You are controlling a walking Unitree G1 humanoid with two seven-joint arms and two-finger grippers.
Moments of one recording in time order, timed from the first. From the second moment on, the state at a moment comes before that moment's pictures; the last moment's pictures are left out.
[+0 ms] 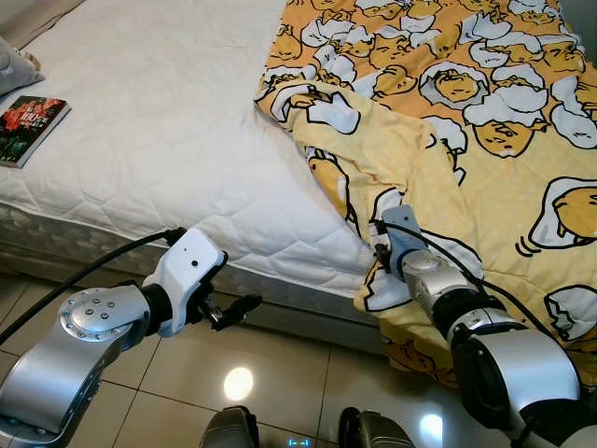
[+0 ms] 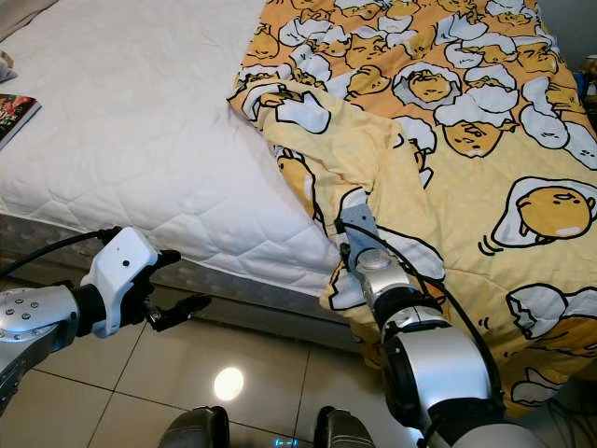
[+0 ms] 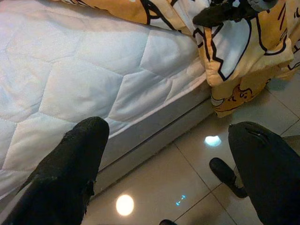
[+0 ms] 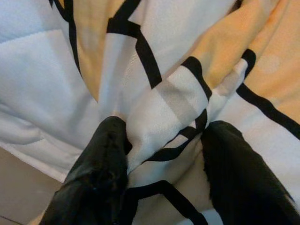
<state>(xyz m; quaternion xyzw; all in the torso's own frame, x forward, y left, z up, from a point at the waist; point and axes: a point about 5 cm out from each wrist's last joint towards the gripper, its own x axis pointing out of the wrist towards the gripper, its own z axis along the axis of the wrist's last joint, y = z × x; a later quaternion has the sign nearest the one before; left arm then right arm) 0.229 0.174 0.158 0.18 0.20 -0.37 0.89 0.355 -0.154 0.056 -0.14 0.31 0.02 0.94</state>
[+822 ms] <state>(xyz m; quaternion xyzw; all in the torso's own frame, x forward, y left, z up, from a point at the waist) 0.232 0.174 0.163 0.18 0.20 -0.37 0.89 0.355 -0.159 0.058 -0.07 0.31 0.09 0.94</state>
